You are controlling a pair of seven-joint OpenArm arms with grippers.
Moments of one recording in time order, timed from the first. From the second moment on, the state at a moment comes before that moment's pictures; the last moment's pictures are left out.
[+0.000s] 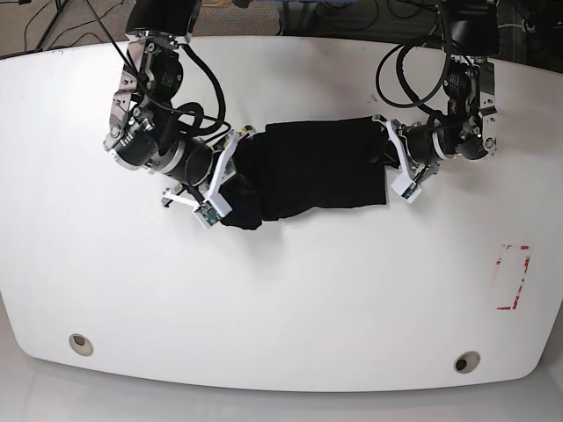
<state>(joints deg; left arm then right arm) 1.2 -13.8 -5.0 79.1 -34.5 -43.4 57.2 -1.9 0.0 6.8 111.9 30.2 40.3 -73.0</state>
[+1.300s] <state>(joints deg) 1.2 -13.8 -5.0 79.1 -34.6 -43.4 57.2 0.7 -8.1 -9.2 109.1 29.3 40.3 -69.1</state>
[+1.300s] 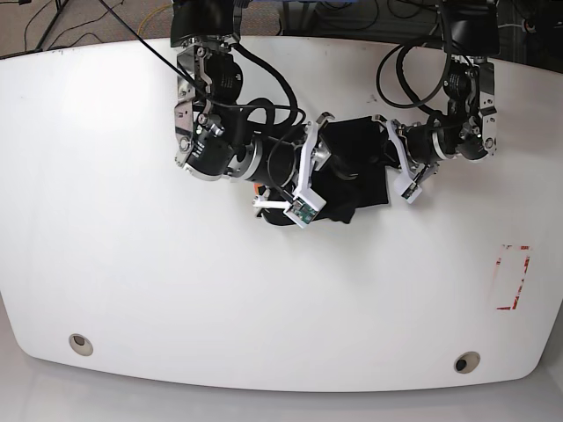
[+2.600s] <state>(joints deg) 1.7 -13.1 -9.7 78.6 -47.3 -42.4 61.3 1.4 2.6 -12.9 107.7 29.2 40.2 -62.9</state>
